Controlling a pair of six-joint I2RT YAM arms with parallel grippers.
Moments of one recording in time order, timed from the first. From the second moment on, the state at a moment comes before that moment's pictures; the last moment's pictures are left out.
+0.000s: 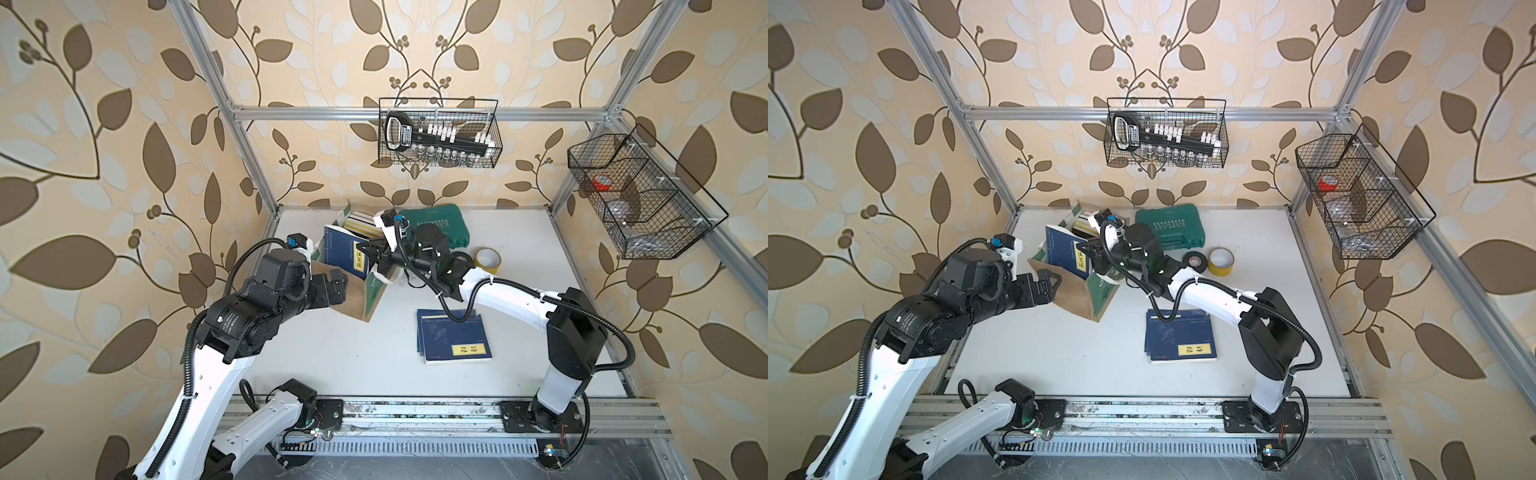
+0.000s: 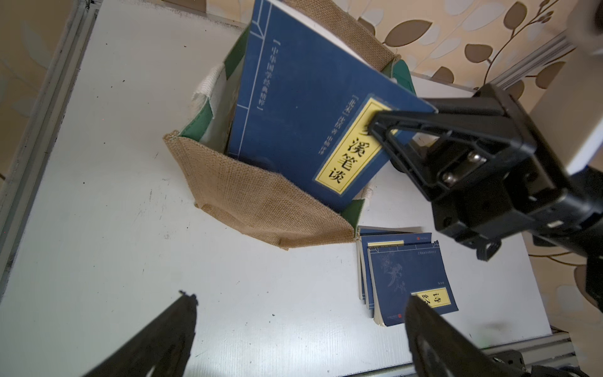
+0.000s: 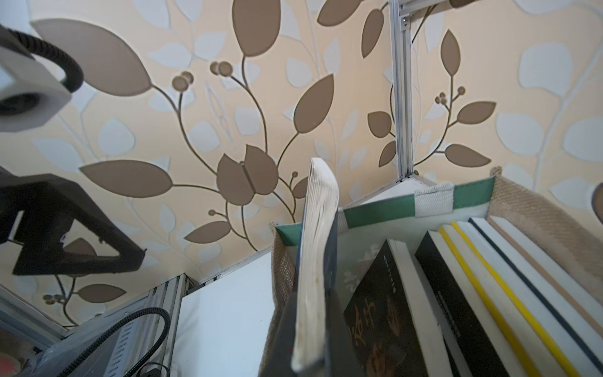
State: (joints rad) left arm -0.40 0.88 1.36 -1.19 -0.06 -0.50; right arm 0.82 1.77 1.34 0.37 -0.29 0.26
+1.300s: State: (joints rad) left arm -0.40 0.93 1.26 -0.96 0.30 -0.44; right arm 0.69 1.42 1.09 0.42 -0.22 0.38
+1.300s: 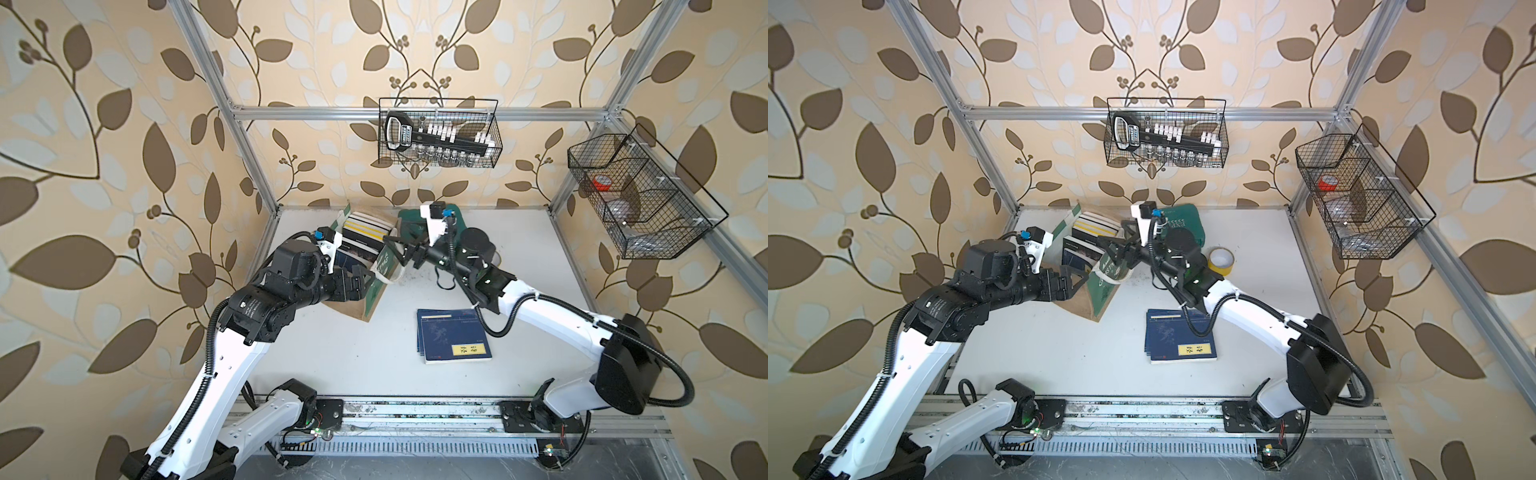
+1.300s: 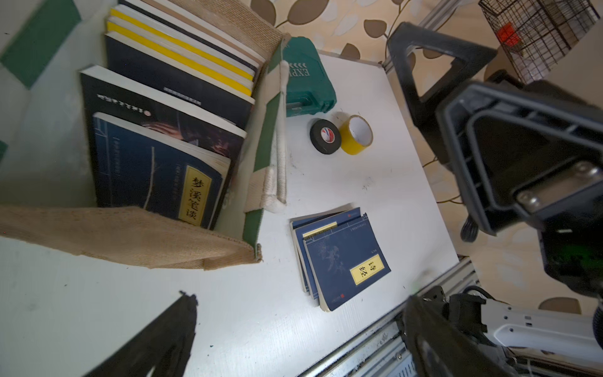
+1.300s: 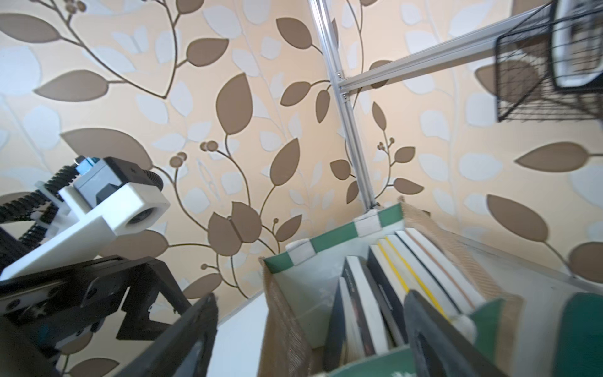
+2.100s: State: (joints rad) left arm -0.92 1.13 1.03 -0.78 0.33 -0.40; right arm 0.28 1.10 0.57 -0.39 -0.26 0.52
